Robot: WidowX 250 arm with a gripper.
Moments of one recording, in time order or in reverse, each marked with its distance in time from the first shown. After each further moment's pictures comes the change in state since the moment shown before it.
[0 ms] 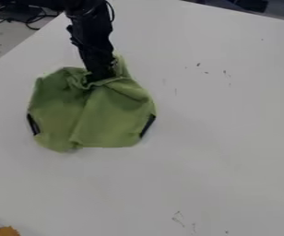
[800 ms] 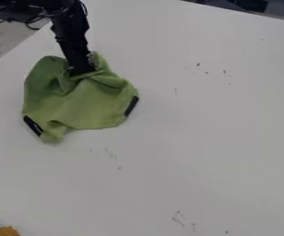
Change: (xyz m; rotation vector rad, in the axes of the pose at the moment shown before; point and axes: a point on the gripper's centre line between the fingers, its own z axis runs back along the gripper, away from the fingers) arm 0.000 0.058 -0.024 -0.046 -0.005 -0.026
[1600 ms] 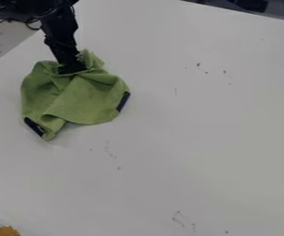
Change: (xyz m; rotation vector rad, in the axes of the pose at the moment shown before) arm -0.010 0.019 0.002 0.045 -0.026 -0.005
